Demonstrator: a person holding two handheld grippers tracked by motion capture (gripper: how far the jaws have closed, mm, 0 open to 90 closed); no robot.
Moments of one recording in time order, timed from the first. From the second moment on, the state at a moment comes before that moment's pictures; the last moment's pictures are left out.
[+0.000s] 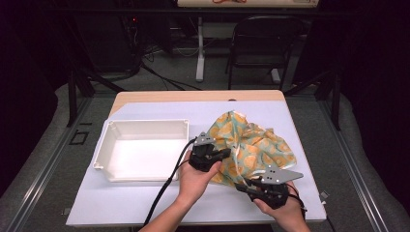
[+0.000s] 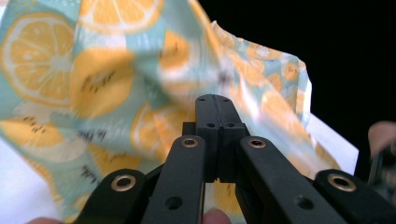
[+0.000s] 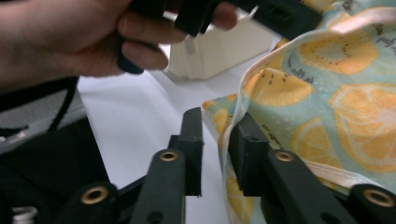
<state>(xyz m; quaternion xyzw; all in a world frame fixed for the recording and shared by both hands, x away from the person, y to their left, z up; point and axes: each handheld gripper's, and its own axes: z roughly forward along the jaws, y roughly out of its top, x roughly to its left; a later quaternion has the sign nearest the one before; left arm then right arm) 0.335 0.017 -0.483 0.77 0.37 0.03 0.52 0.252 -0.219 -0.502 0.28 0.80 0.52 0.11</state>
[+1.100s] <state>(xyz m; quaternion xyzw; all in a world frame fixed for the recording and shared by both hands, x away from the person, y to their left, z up) 0.318 0.029 -0.503 0.77 0.39 0.00 0.51 0.271 -0.266 -0.481 0.35 0.73 0.56 0.18</state>
